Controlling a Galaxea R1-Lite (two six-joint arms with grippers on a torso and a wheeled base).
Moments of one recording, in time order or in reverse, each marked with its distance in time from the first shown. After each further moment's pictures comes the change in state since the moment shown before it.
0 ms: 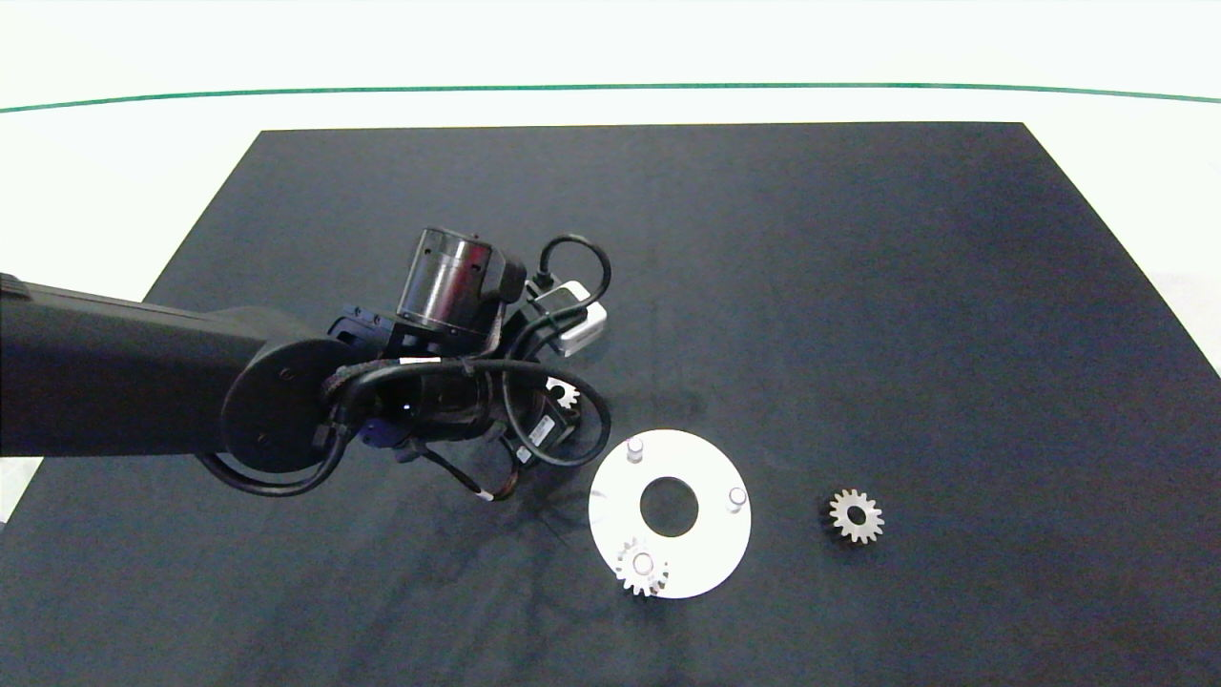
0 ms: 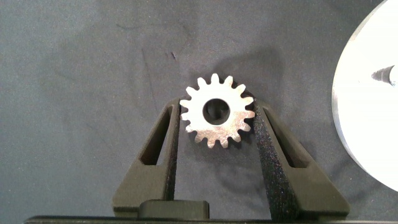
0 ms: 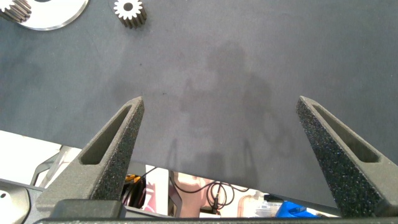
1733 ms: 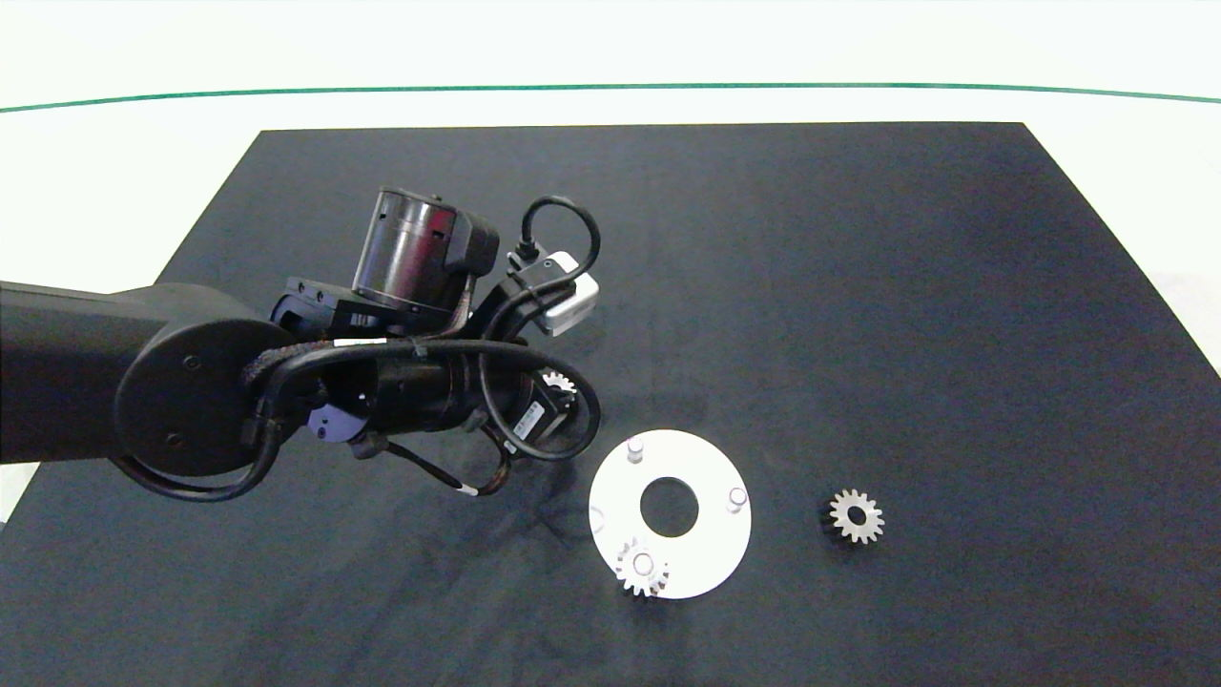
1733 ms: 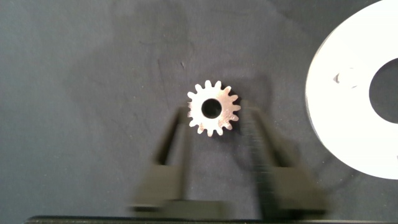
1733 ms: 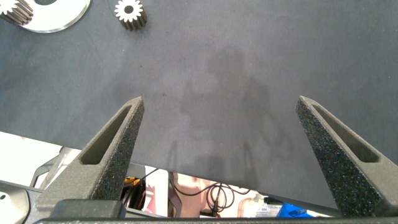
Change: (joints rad) left arm -0.025 -0.091 0.007 0.028 0.000 -0.005; right arm 0.000 -0.016 0.002 0.000 0.000 0.000
